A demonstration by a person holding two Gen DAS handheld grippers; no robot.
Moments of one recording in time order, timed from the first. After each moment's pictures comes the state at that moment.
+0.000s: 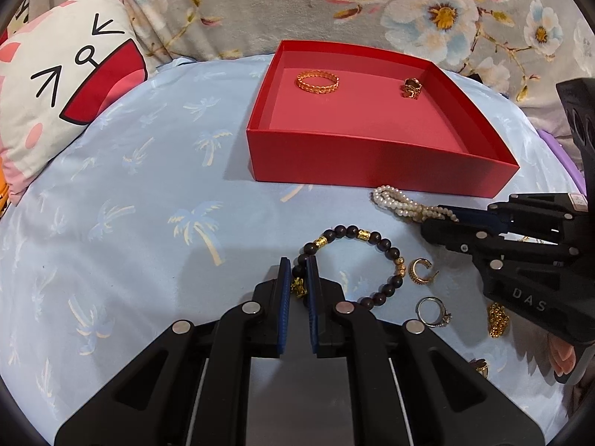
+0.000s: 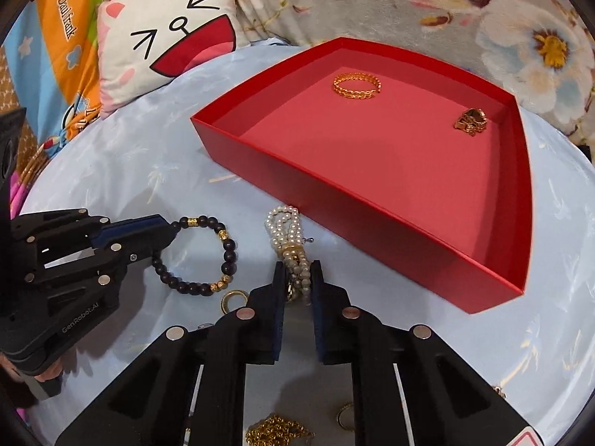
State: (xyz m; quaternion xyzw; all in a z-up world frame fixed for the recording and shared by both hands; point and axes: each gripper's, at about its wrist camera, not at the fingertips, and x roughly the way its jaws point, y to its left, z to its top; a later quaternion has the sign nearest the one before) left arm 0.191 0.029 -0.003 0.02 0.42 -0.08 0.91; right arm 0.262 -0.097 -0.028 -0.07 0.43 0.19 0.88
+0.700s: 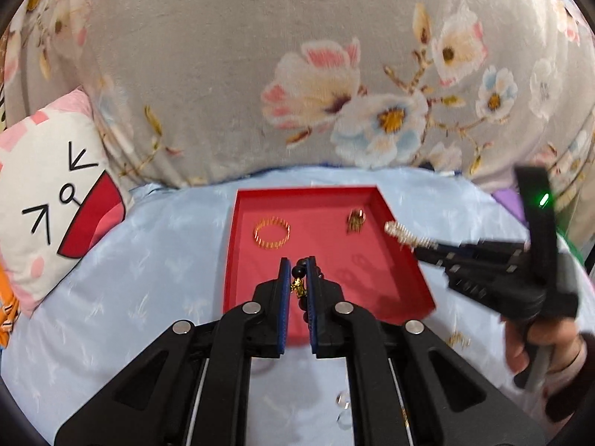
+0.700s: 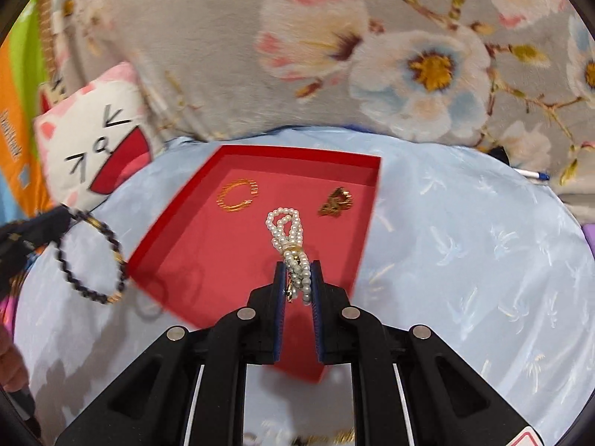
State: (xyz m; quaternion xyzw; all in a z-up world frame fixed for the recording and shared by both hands) left arm 0.231 -0.005 0.137 0.02 0.29 -0.15 0.94; right arm 0.306 -0.189 0.058 0.03 0.36 0.07 0.93
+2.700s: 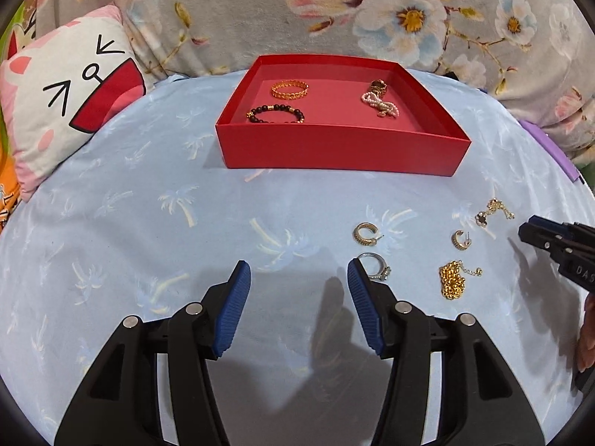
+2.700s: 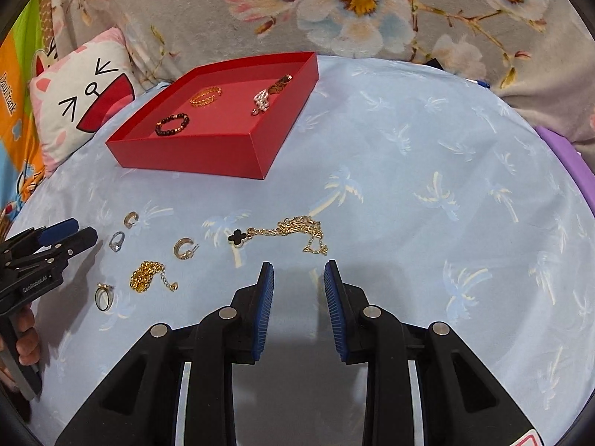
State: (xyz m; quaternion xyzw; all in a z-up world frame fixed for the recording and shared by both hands) left arm 0.142 0.002 -0.002 0.02 0.38 -0.09 0.92; right arm 0.160 -0.225 -0.029 0.03 0.39 0.02 0.92
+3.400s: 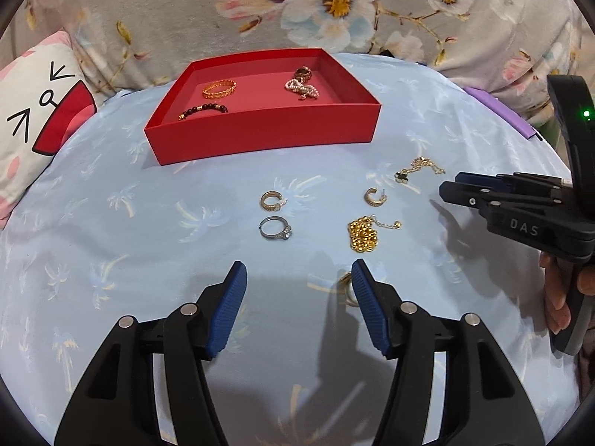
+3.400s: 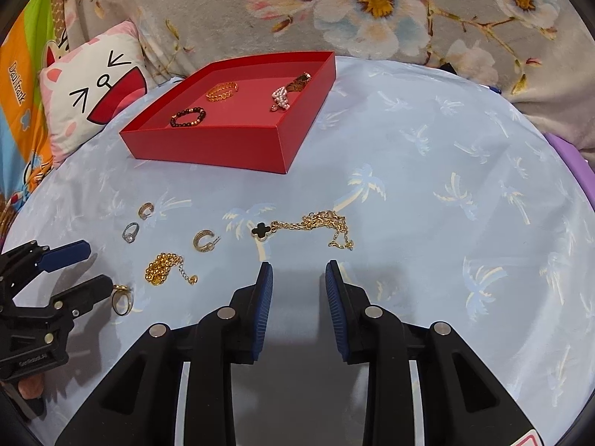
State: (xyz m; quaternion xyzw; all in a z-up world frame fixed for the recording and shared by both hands) left arm 0.100 -0.038 0.000 0.07 0.38 -0.17 0.91; right arm 0.155 -0.210 -0.031 0.02 0.39 0.04 0.92
